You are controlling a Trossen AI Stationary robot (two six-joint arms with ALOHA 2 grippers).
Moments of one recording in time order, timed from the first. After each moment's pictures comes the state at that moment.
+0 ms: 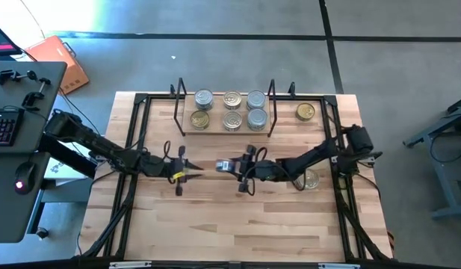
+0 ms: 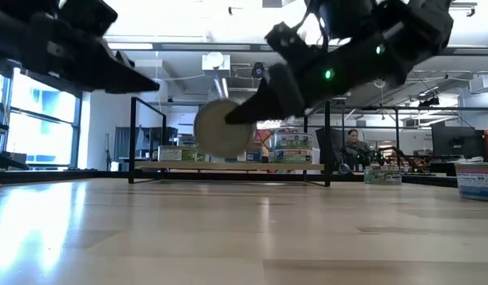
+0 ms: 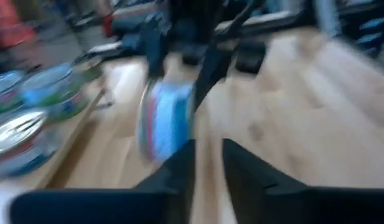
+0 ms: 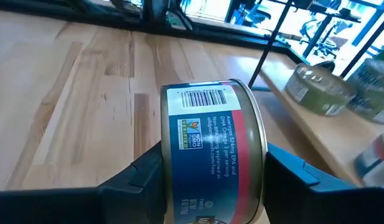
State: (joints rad) left arm -0.33 1.11 0.25 0.56 -0.38 0.07; right arm 0.19 1.83 0.80 0.68 0.44 -0.09
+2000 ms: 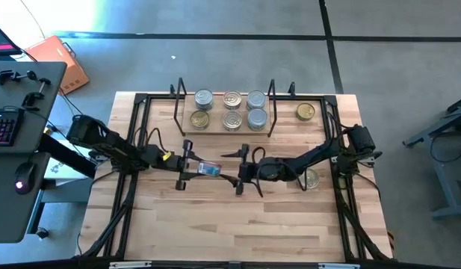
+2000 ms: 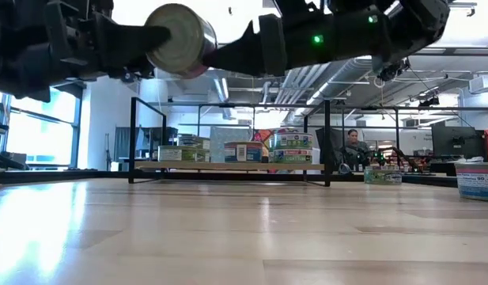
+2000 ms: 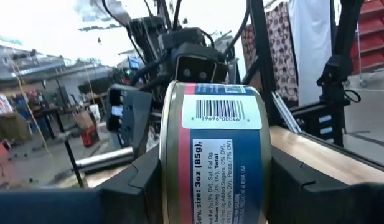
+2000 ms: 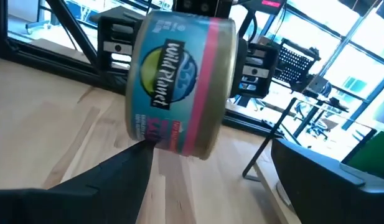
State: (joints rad) left arm -0.11 1.50 0.15 1.52 0.03 0.23; right arm 0.21 1.83 0.86 0.90 0.37 -0.37
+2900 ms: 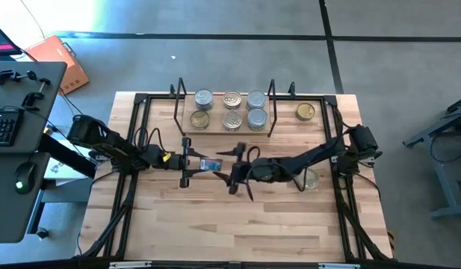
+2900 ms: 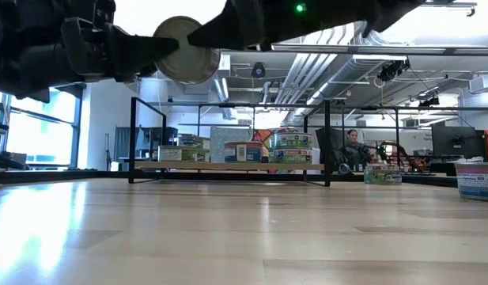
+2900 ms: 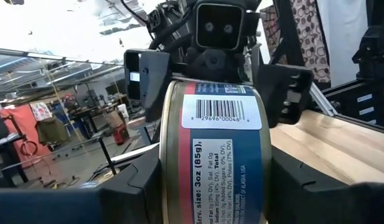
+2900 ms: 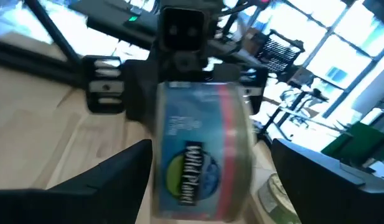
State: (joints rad) left arm -0.11 1.50 0.15 1.51 -0.05 0.35; right arm 0.23 1.81 1.02 0.66 0.47 -0.37
